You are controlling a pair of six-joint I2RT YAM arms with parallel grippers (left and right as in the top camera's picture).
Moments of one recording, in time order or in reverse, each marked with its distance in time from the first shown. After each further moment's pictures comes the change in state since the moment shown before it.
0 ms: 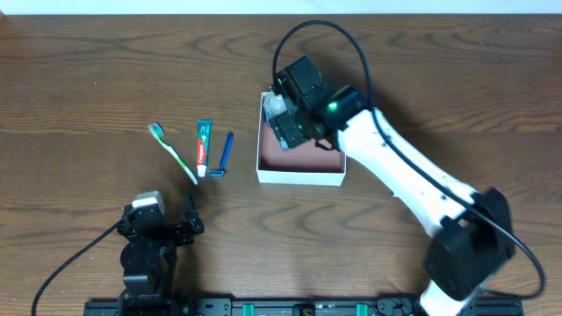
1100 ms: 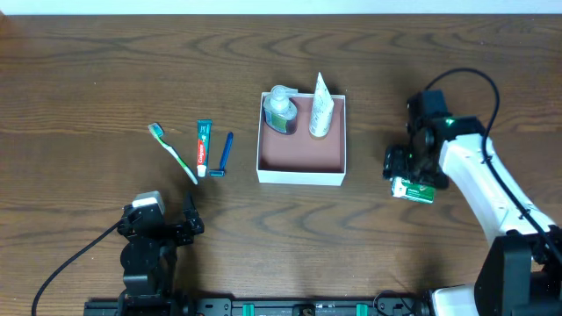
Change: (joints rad) left arm 0.000 0.000 0.000 0.000 0.000 0.000; right arm -0.517 -0.232 -0.537 -0.092 0.034 0.194
